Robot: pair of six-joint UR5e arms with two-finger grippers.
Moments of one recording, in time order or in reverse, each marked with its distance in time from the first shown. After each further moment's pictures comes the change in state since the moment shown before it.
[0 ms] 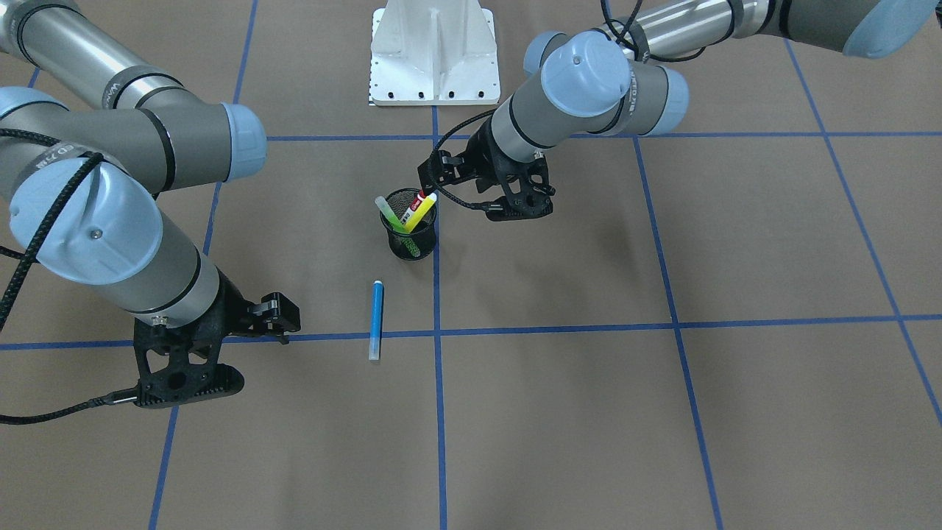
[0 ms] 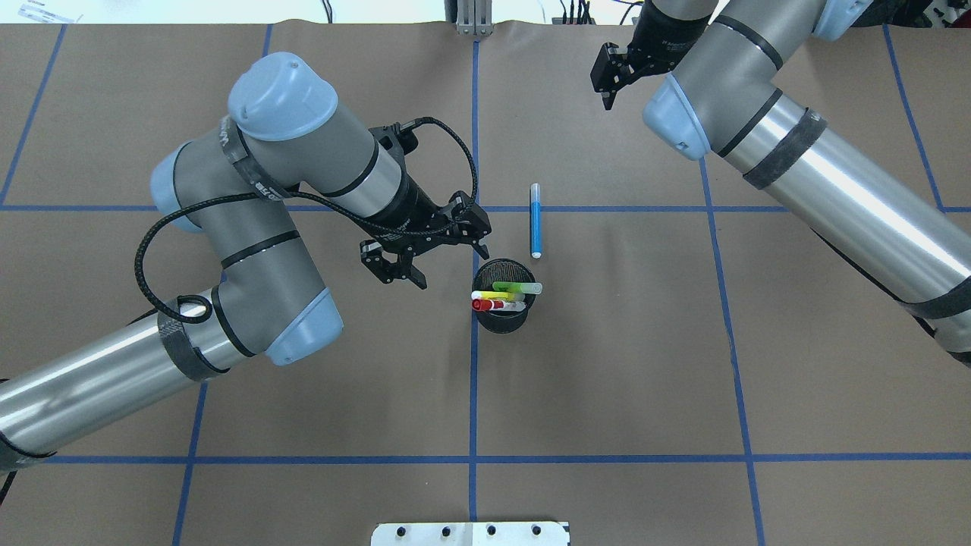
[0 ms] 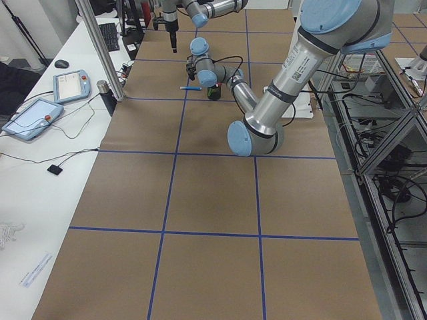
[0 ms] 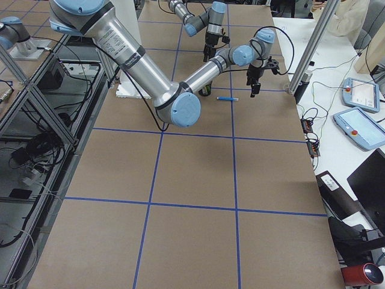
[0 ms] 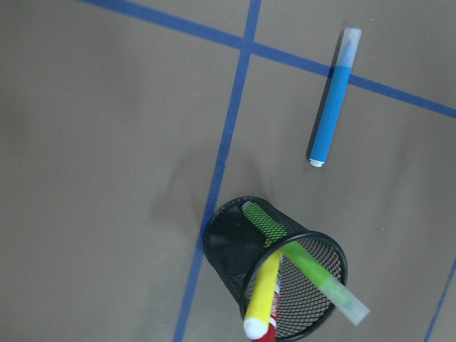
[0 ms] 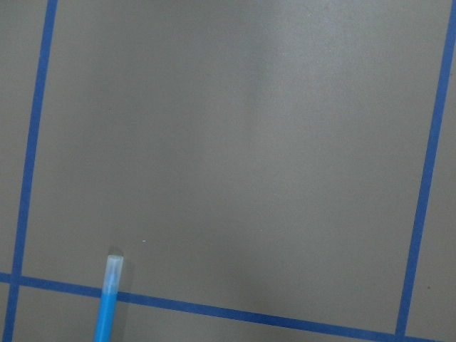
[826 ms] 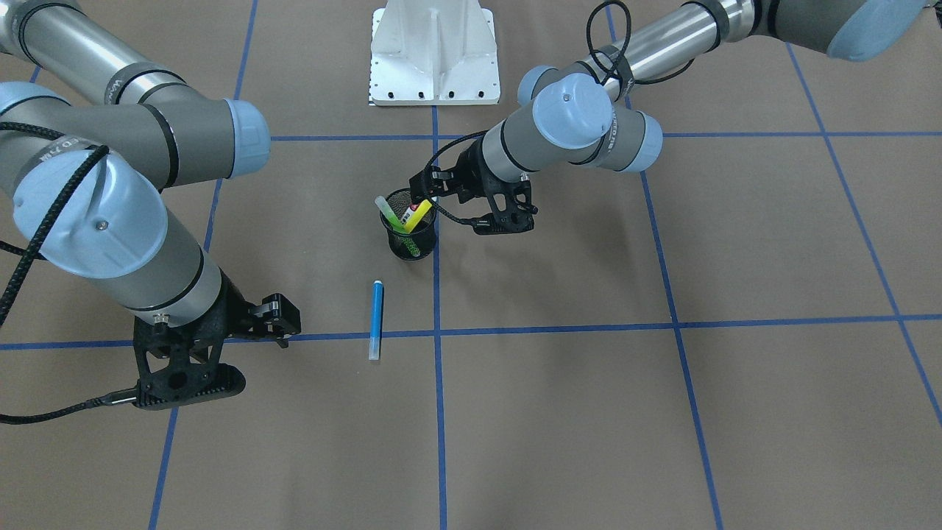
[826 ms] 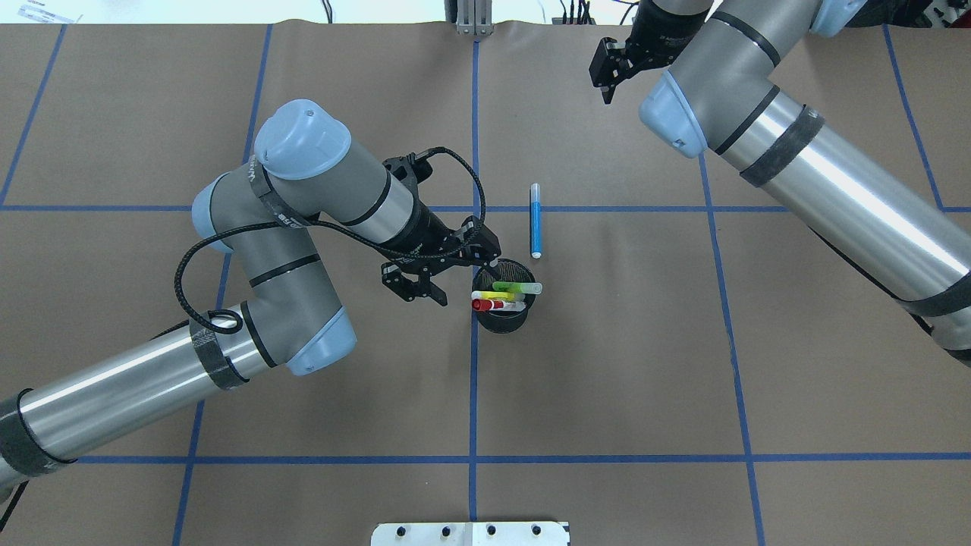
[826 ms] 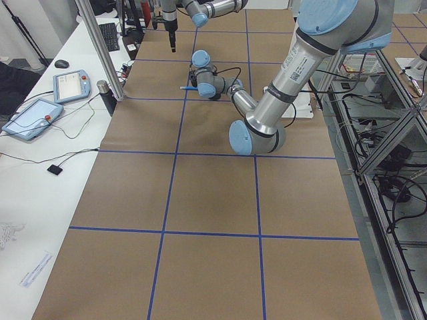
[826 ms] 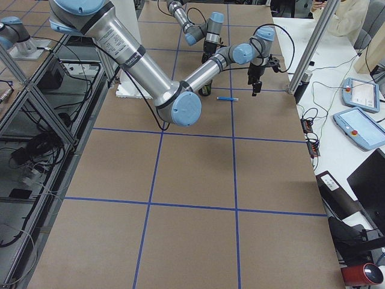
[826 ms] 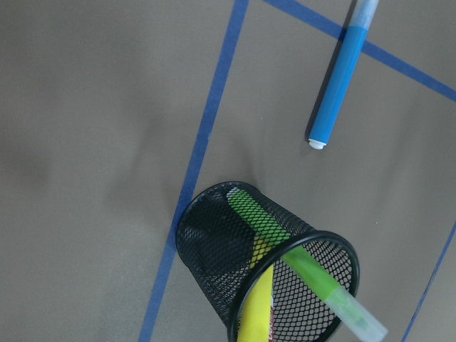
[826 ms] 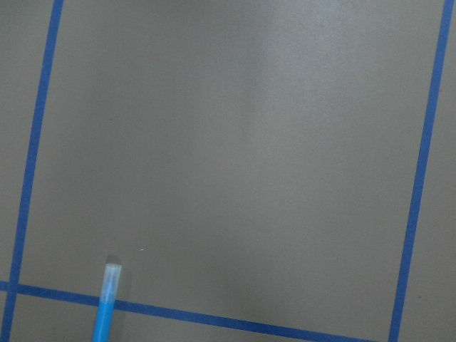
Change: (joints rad) left arm 0.038 -0.009 0.127 -0.214 -0.001 -0.042; right arm 0.000 0.009 0.001 0.000 -0.027 0.001
